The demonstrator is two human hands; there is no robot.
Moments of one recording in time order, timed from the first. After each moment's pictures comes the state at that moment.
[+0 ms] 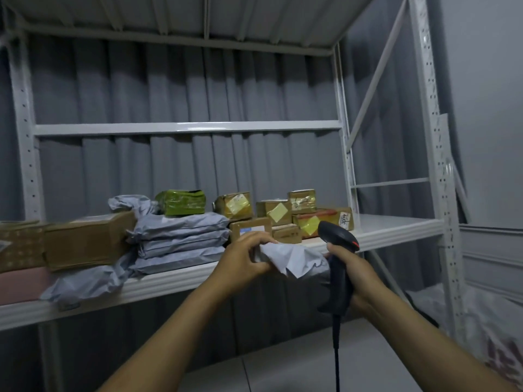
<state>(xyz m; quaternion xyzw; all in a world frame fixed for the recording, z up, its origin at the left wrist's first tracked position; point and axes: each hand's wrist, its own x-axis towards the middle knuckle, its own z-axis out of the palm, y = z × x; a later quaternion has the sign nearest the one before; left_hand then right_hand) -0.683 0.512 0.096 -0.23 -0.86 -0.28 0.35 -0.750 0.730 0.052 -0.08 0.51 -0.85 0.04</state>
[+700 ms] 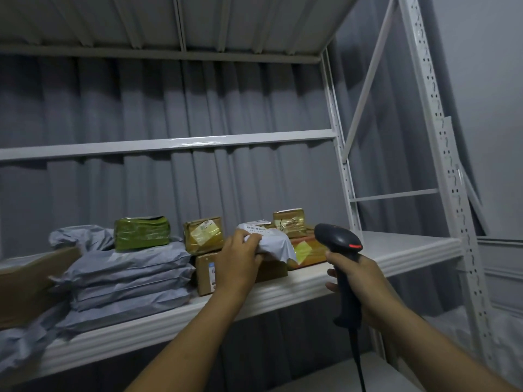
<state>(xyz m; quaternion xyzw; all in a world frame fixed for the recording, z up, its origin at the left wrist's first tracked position) -0.848 0.544 0.120 -0.02 -0.85 0.00 0.52 -0.855 0.766 0.084 -0.14 0.56 -0.81 -0.08</state>
